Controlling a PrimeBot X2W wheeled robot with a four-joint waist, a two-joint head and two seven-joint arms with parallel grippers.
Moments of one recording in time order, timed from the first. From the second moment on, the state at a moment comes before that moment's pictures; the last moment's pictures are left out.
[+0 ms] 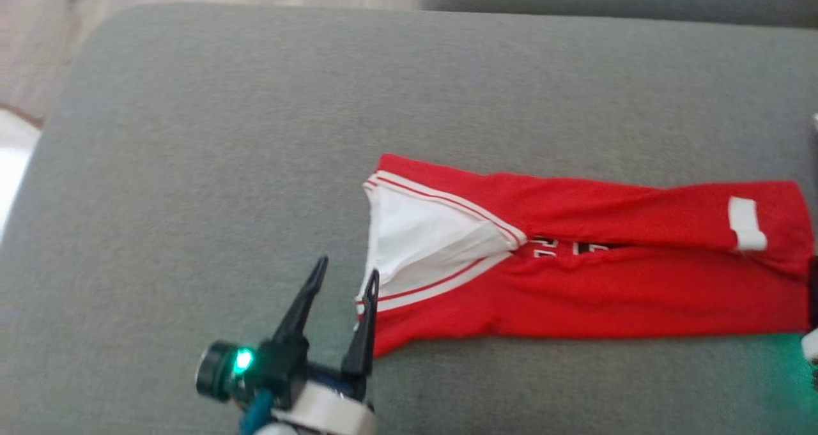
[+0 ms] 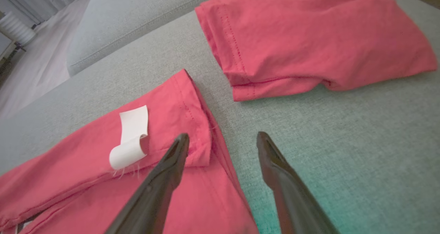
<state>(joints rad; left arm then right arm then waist) -0.22 0.35 -0.88 0.05 -0.59 0.40 -0.25 -0.09 -0.19 -0.42 0.34 0.46 0.13 0.29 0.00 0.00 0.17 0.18</state>
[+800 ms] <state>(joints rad) -0.05 0.23 -0.63 0.04 -0.31 0.26 -0.25 -0.20 -0.22 -0.47 0.54 0.34 0.13 0.35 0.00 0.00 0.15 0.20</state>
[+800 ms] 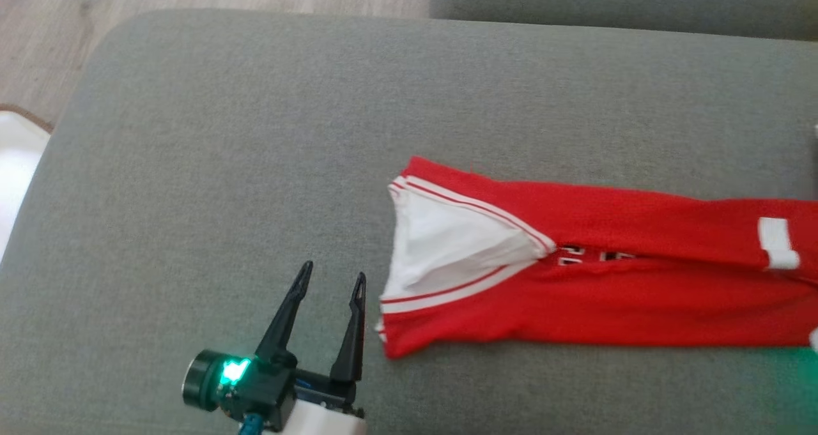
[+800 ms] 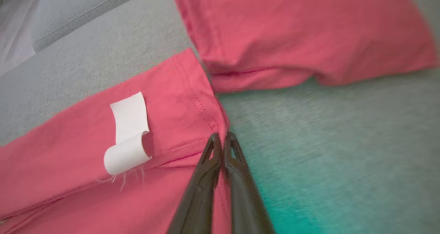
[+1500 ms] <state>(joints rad) 0.03 0.15 -0.52 0.11 -0.24 0.14 -0.25 -0.06 -0.04 -0.33 -0.07 0.66 0.13 0.53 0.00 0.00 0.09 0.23</state>
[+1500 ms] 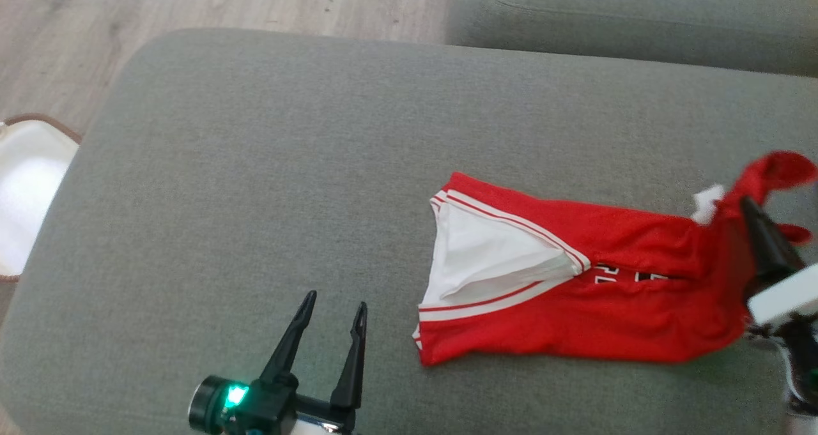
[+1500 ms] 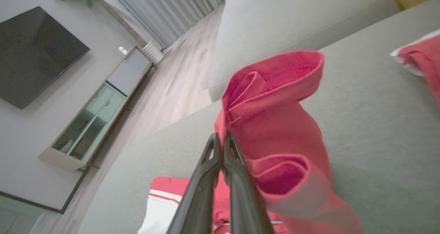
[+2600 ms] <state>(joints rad) 0.03 0.10 -0.48 0.19 -0.16 0.04 -0.25 -0.16 -0.05 0.29 0.28 1.02 0.13 0.26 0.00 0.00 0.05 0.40</state>
